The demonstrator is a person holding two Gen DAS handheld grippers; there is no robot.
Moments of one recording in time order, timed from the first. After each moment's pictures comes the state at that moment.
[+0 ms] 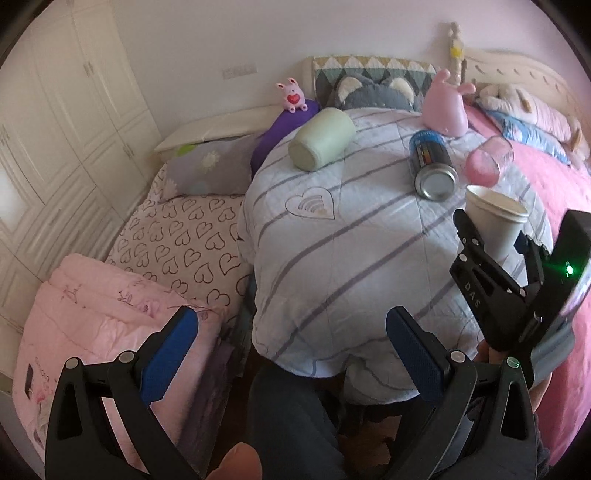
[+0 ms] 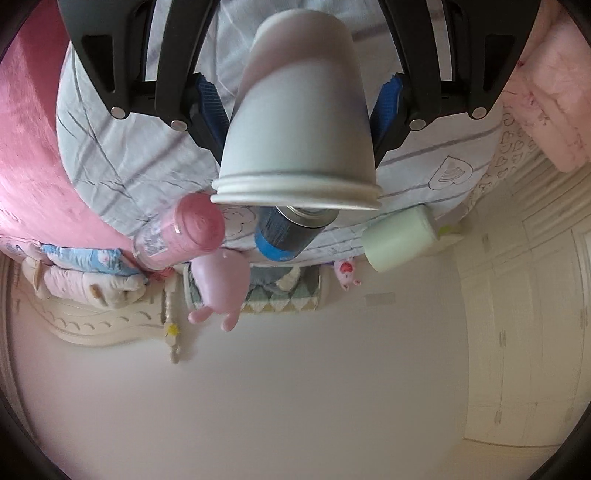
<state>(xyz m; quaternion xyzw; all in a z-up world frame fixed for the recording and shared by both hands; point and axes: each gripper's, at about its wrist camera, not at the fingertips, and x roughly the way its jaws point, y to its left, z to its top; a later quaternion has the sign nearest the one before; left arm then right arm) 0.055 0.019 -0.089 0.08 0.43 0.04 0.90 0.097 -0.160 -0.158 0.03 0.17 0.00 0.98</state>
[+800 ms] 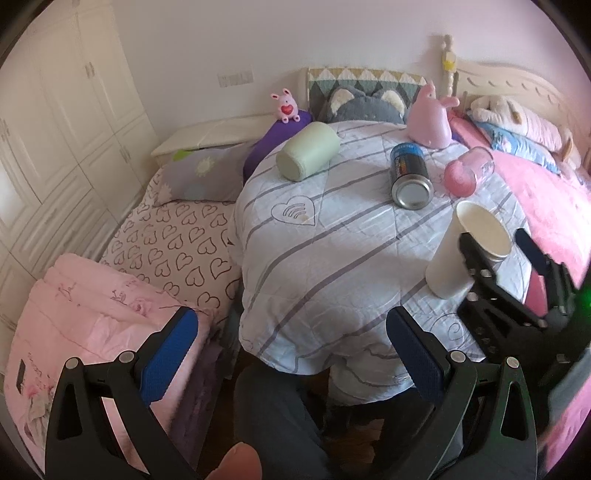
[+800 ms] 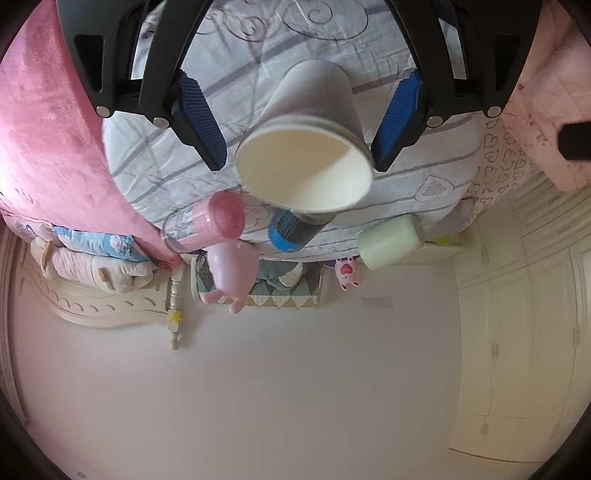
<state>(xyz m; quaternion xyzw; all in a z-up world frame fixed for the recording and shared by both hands) 0.032 0.005 -0.071 0.05 0.41 0.03 0.91 0.050 -0.166 -0.122 0.00 0.19 0.00 0.98</state>
